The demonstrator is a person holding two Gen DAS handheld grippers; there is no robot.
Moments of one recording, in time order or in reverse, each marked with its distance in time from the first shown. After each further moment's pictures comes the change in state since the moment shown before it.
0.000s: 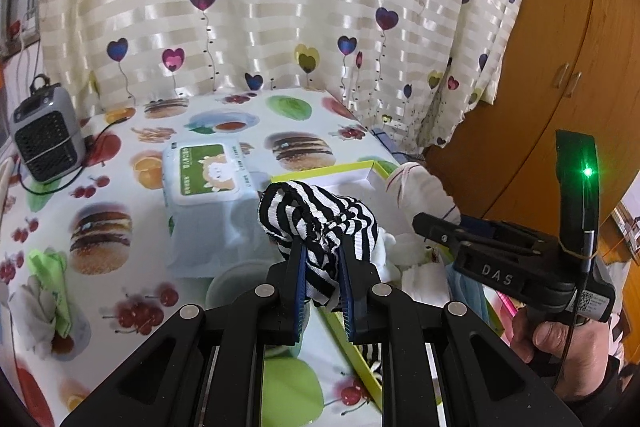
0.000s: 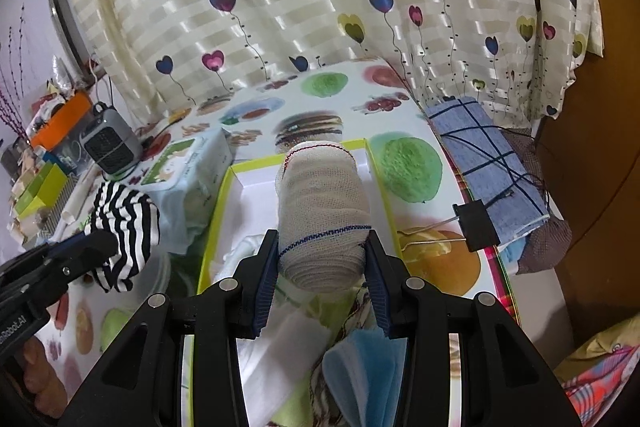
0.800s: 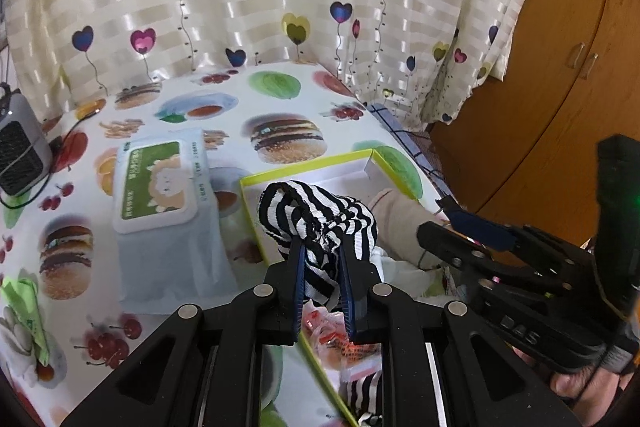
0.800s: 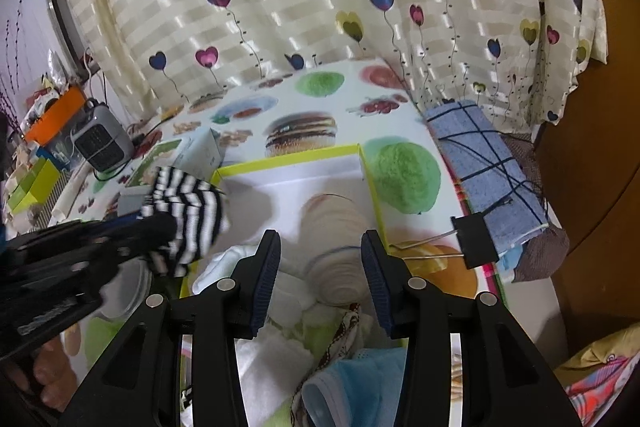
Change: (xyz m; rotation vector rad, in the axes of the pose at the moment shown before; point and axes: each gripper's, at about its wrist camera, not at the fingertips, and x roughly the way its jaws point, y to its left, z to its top) left arm 0.065 -0.020 0.022 0.013 0.113 0.007; right arm 0.004 -0.007 0.007 -0.013 -0.017 -0.011
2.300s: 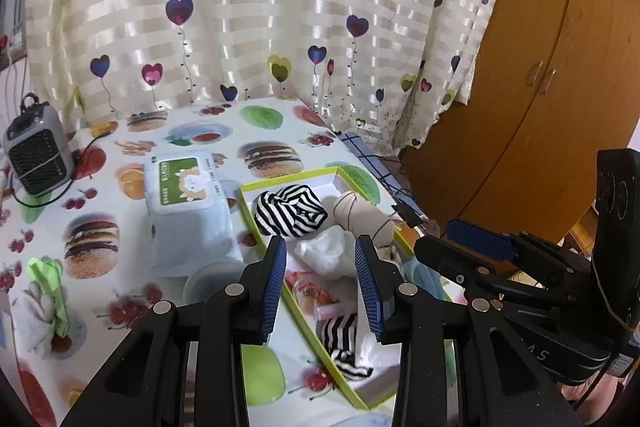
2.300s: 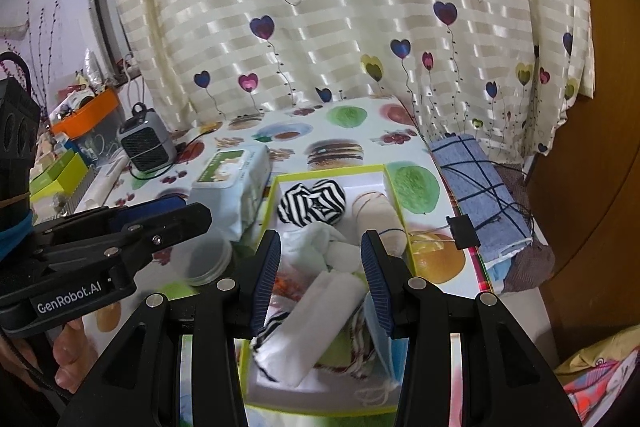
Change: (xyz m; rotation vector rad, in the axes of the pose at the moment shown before) left arm -0.096 -0.002 -0.034 0.021 -0.136 -0.072; right arm -0.088 0.050 -0.024 -0.075 -0.106 0.010
